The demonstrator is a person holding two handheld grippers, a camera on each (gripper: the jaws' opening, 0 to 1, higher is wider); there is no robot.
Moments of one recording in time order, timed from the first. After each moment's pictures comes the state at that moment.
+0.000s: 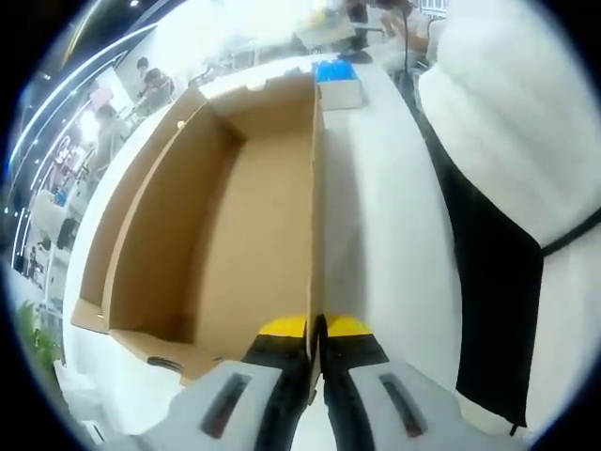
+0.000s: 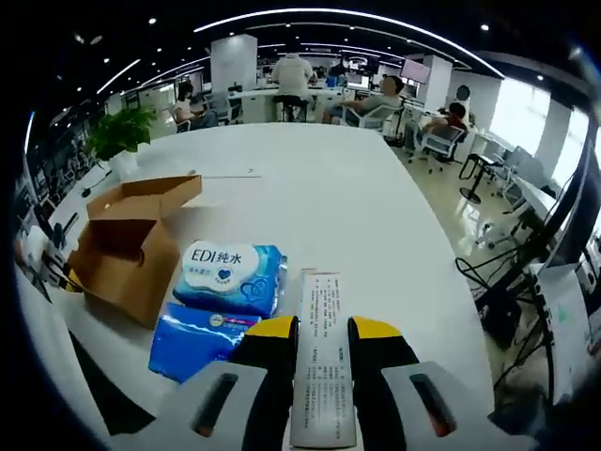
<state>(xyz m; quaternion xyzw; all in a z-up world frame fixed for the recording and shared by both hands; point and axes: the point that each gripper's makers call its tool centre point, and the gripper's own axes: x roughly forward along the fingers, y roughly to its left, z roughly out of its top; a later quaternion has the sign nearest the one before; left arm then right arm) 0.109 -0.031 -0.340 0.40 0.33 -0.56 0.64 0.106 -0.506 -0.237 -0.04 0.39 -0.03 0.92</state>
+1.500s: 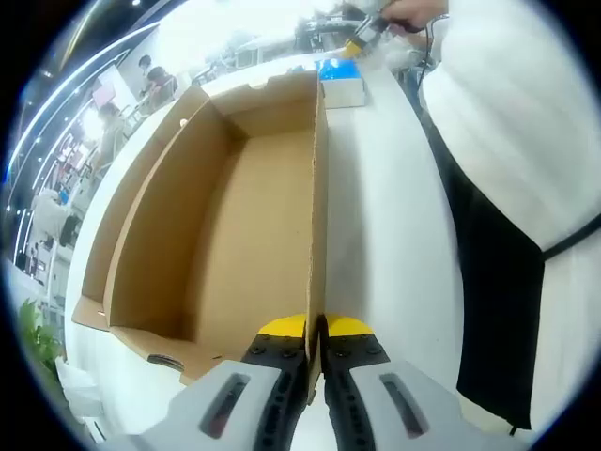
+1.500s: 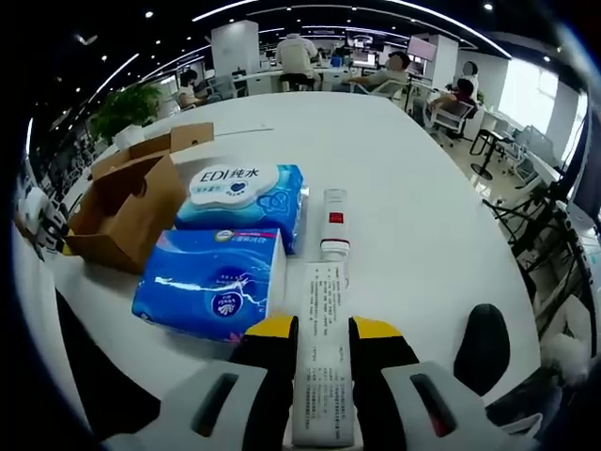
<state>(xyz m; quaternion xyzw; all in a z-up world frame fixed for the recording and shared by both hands) 0.109 -0.032 -0.340 0.40 0.33 -0.55 0.65 0.065 -0.500 -0.326 -0.01 0.42 -0.01 0.91</state>
